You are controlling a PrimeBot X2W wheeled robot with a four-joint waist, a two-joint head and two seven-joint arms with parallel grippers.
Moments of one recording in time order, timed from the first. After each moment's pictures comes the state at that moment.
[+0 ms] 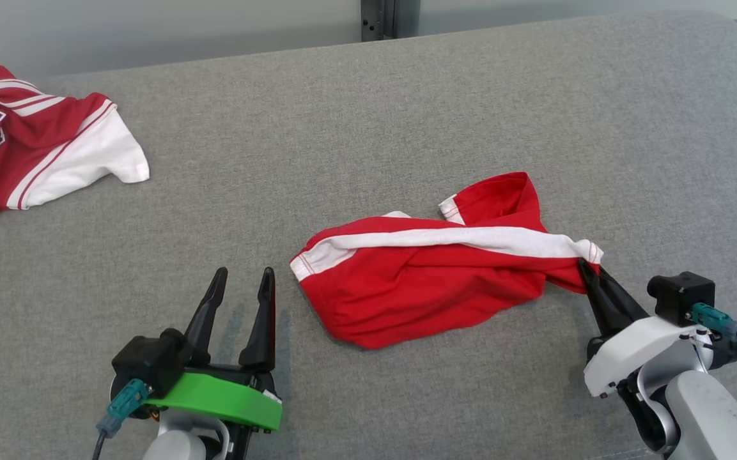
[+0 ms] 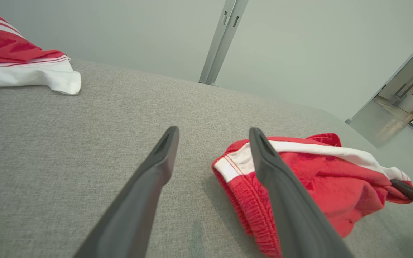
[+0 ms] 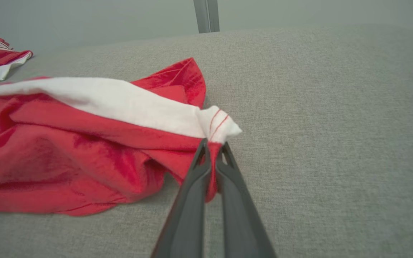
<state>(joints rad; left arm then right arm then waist) -0.10 0.09 -0.28 0.16 -0.48 -0.08 -0.25 -0.22 -0.27 0.22 0.35 0.39 0.13 -0.14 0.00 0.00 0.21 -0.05</state>
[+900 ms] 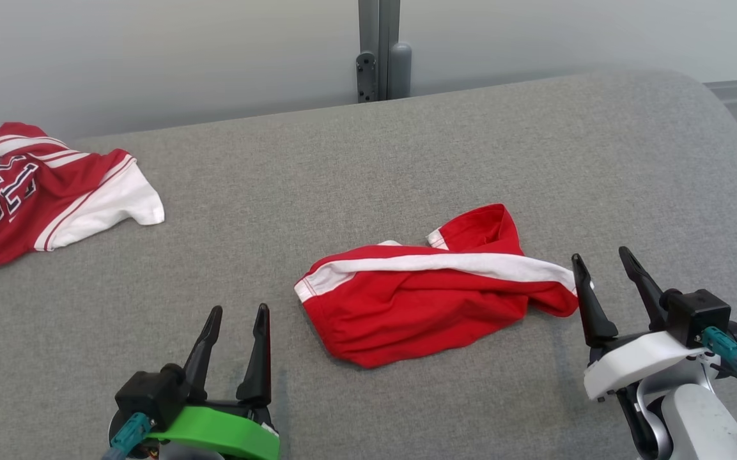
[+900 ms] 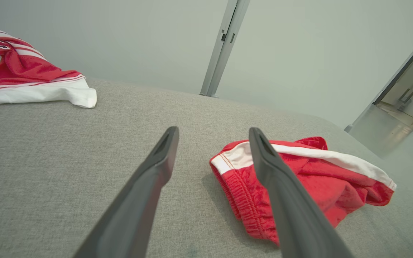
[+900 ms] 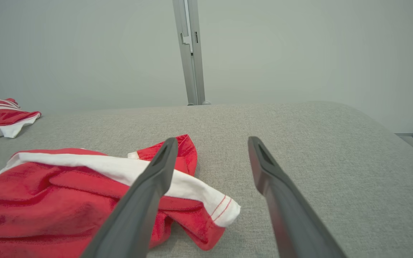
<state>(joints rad) -0.02 0.09 -0.27 0.17 -0.47 -0.06 -0.26 -0.16 -0.17 0.09 0.30 0.24 0.13 -0.26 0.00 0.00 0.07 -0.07</state>
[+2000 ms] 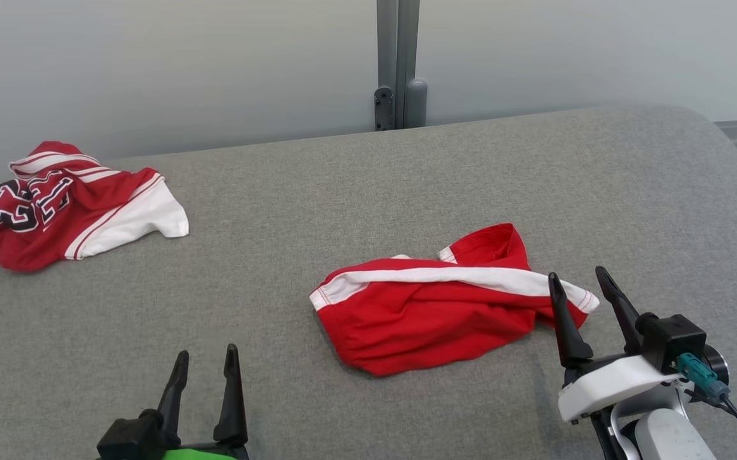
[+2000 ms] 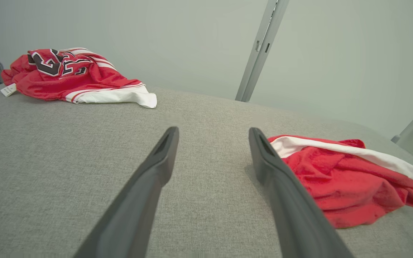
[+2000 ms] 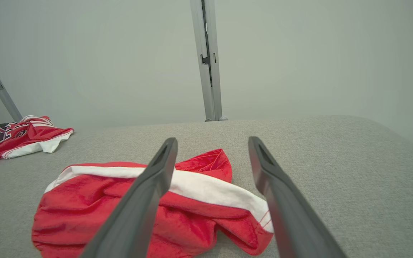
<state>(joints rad) 0.11 0.06 -0.16 0.12 -0.37 -0.02 -0.26 -0.09 -0.07 0.07 0.24 0.17 0.13 -0.26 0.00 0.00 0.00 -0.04</state>
